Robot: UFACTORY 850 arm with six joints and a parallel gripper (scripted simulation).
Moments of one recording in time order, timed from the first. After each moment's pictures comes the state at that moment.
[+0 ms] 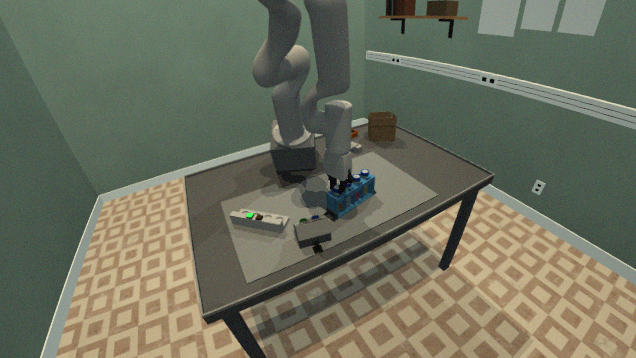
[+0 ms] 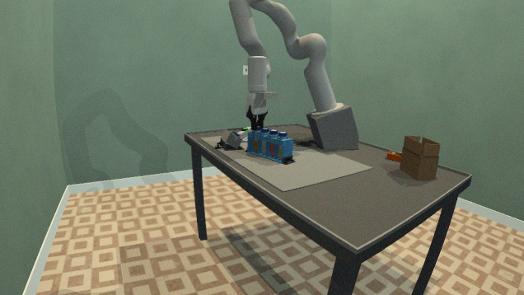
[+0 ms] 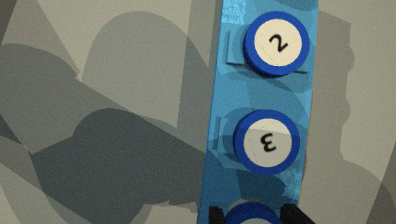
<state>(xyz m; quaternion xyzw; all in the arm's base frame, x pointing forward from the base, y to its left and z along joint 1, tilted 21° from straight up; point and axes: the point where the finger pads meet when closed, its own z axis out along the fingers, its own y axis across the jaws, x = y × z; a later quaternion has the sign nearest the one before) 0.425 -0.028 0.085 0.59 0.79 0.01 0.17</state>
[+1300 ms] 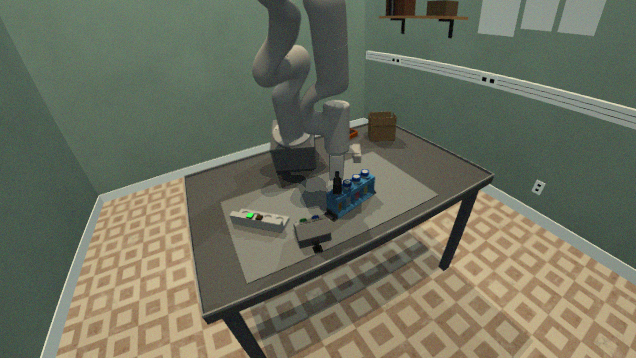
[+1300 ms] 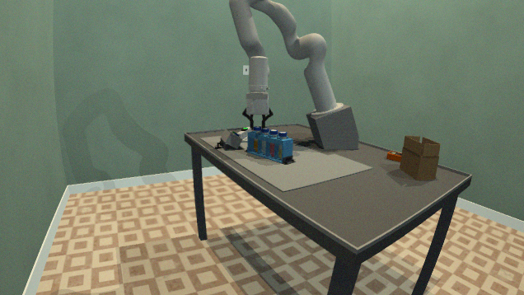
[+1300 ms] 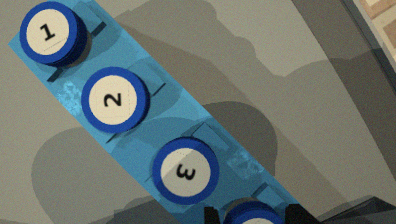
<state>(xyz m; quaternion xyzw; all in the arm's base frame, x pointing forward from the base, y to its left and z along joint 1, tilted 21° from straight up) 0.424 -0.028 0.083 0.87 0.45 0.09 0.15</state>
